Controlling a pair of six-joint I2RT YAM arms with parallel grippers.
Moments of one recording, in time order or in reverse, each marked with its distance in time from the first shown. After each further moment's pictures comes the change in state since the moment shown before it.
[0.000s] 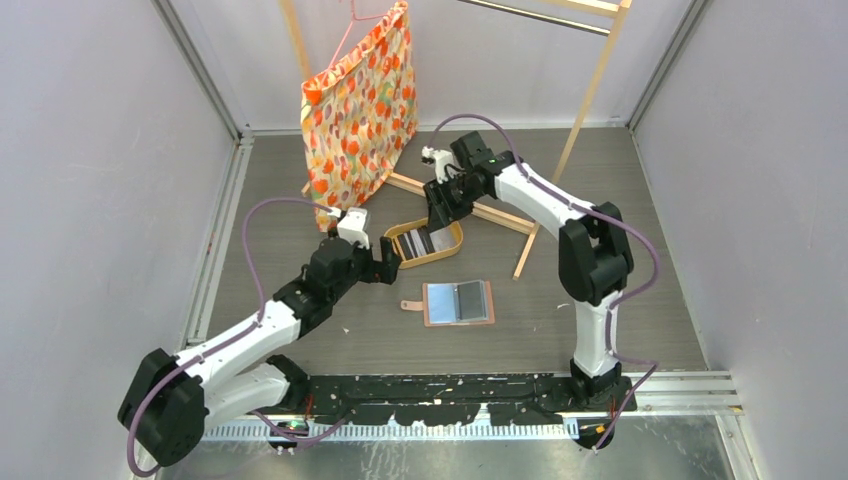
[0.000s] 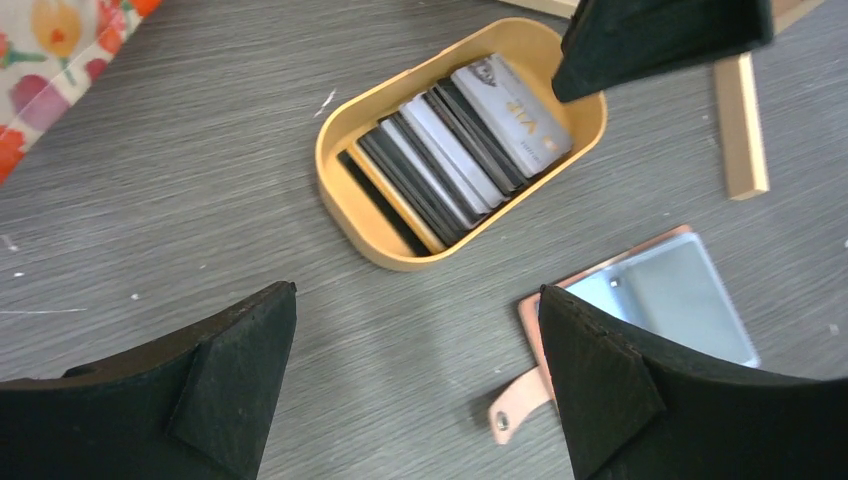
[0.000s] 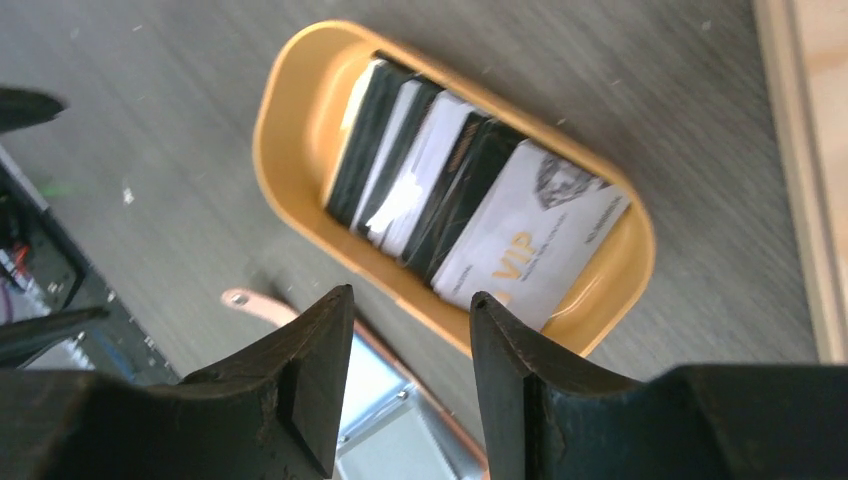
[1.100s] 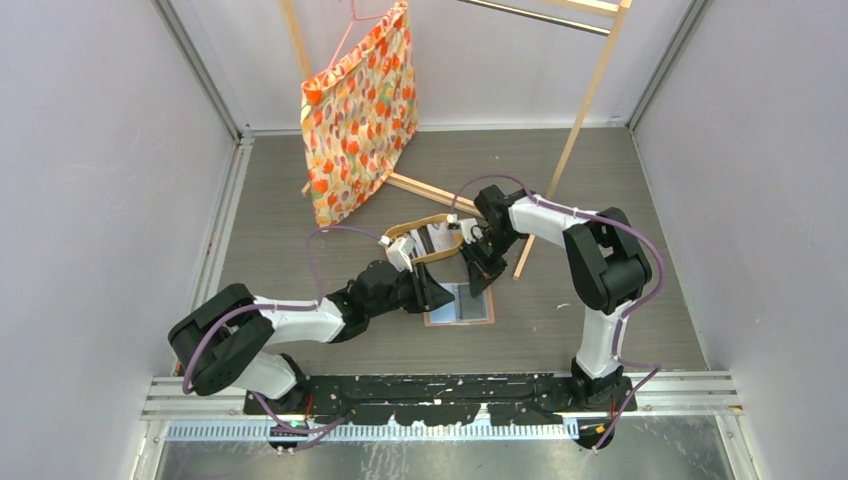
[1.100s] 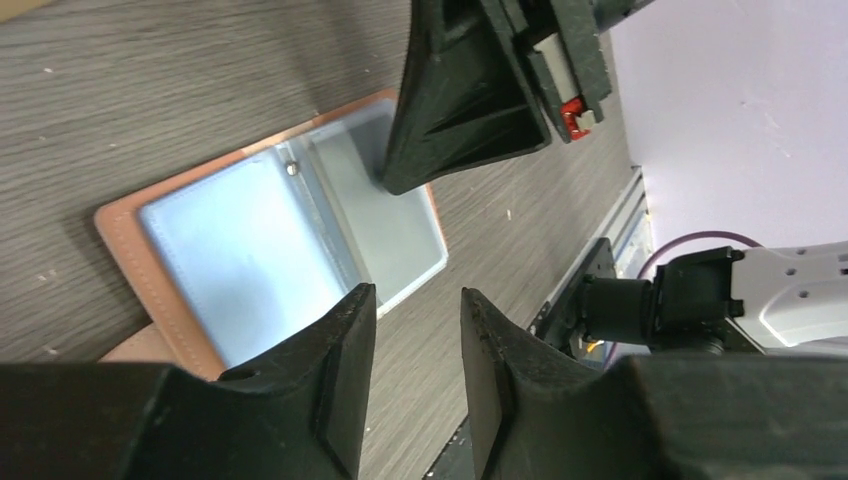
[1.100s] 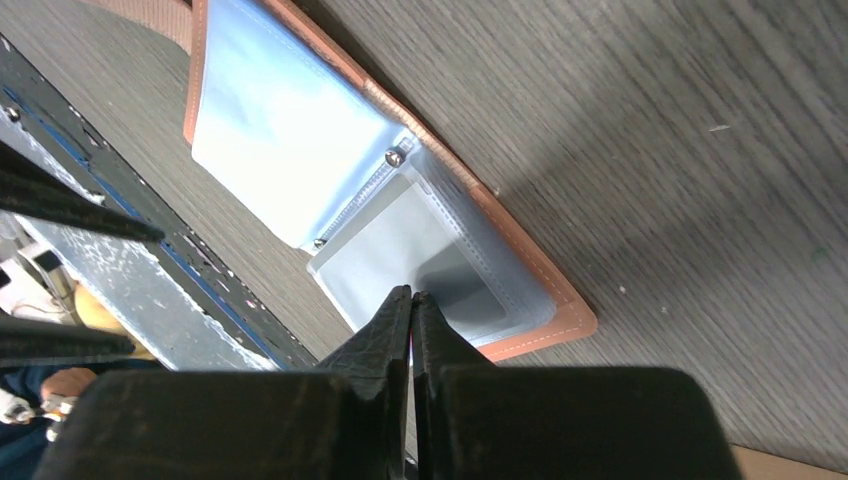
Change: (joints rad) left arm -0.257 0.386 -0.102 0.528 0.263 -0.587; right arm -0.046 -0.057 -0.406 -0.175 -0.061 -0.124
